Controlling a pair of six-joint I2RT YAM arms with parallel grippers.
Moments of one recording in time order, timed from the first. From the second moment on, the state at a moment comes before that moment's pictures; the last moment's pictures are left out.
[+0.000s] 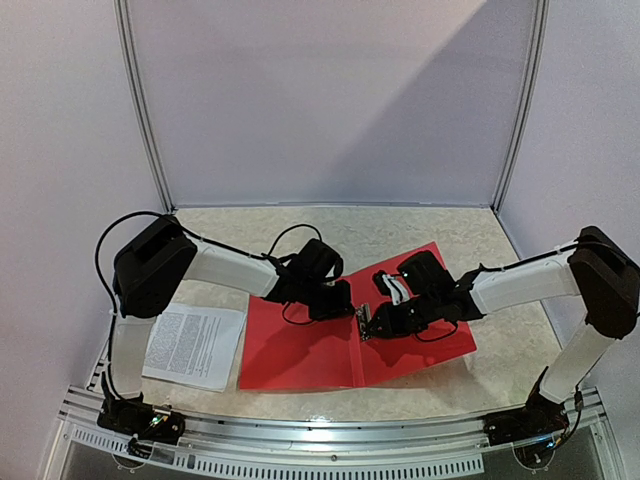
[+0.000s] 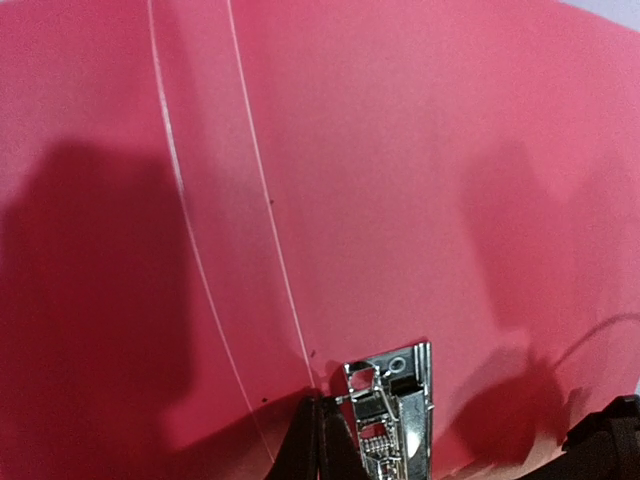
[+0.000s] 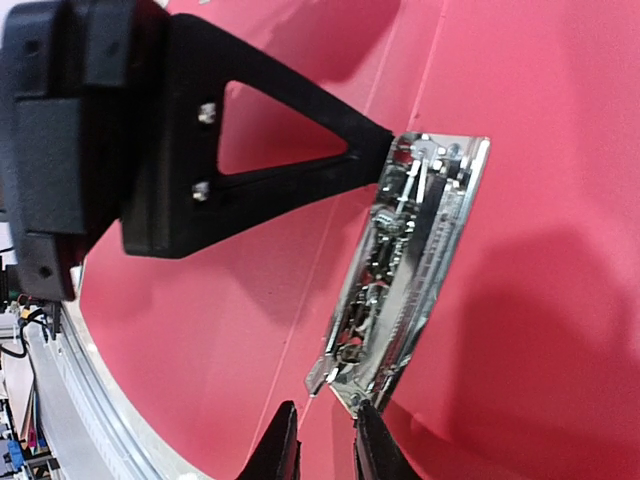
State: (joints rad) left arm -0.90 2.17 1.35 -0.02 0.20 -0.92; right arm 0.81 1.66 0.80 -0.02 -0.30 0.61
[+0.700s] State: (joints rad) left arm -0.90 2.17 1.34 0.01 0.21 -0.94; right arm 0.82 1.71 0.80 0.01 -0.33 0.64
